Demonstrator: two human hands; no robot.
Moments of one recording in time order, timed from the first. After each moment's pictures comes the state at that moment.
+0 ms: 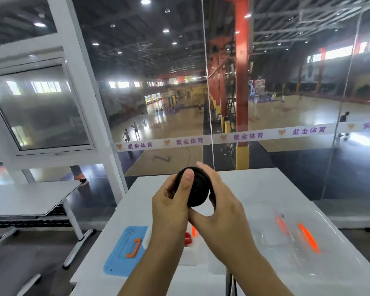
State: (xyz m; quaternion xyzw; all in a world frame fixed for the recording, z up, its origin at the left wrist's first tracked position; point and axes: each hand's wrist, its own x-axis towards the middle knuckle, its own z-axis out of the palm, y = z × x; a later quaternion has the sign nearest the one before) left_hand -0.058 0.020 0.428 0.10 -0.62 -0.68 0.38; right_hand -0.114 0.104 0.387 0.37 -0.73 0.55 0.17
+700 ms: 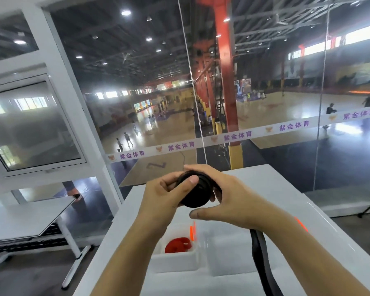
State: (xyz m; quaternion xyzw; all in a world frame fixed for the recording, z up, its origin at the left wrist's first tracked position) left_hand -0.064 -0.007 0.453 0.02 -0.76 -0.59 0.25; right_hand -0.157 0.155 0.434 0.52 -0.73 0.45 0.03
